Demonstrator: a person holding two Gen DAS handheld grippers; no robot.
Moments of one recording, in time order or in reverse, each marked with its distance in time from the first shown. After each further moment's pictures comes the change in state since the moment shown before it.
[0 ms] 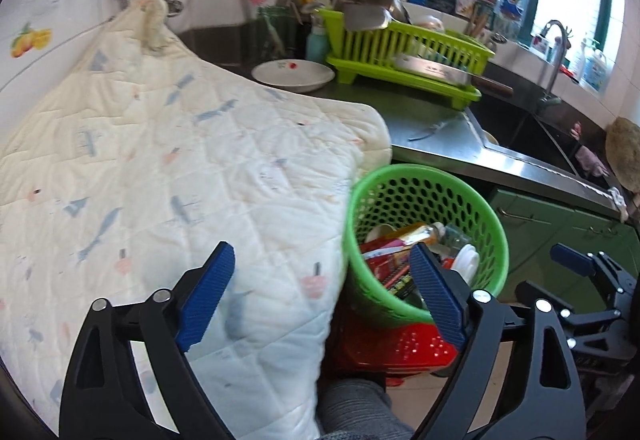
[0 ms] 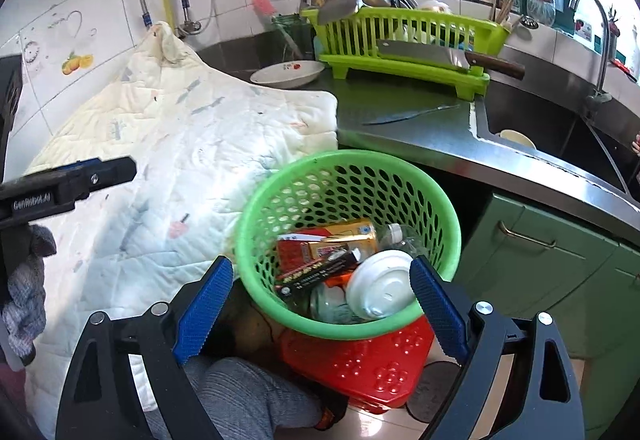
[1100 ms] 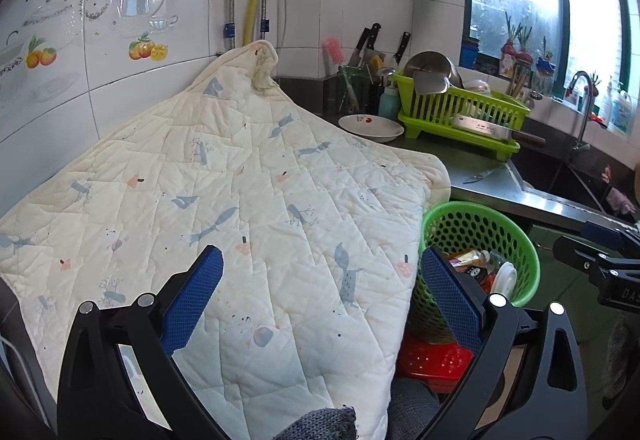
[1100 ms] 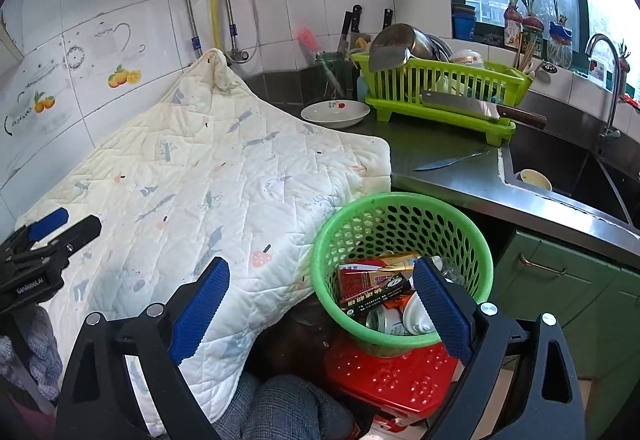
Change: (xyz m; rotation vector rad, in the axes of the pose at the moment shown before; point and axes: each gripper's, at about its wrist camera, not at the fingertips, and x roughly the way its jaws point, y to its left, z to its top) left arm -0.104 0.061 -0.056 -0.084 -0.220 0.174; right arm -0.053 0.069 0.014 -0.051 -0.103 0.056
